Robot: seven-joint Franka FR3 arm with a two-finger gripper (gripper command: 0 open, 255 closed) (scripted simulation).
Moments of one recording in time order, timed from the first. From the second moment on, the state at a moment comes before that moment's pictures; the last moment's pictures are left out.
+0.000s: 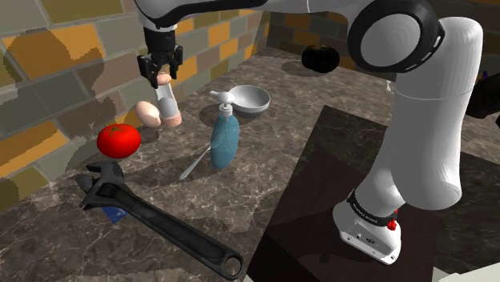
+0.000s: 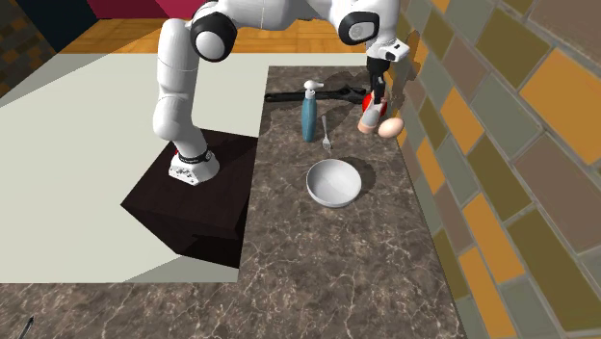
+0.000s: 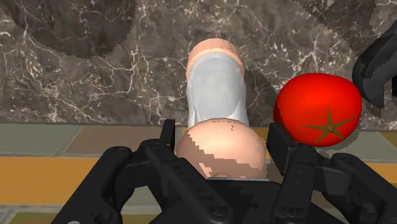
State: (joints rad) arm 0.40 0.44 -0.07 -1.35 0.01 1.94 0.12
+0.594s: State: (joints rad) arm 0.40 0.45 -0.07 -1.45 0.01 2.05 0.12
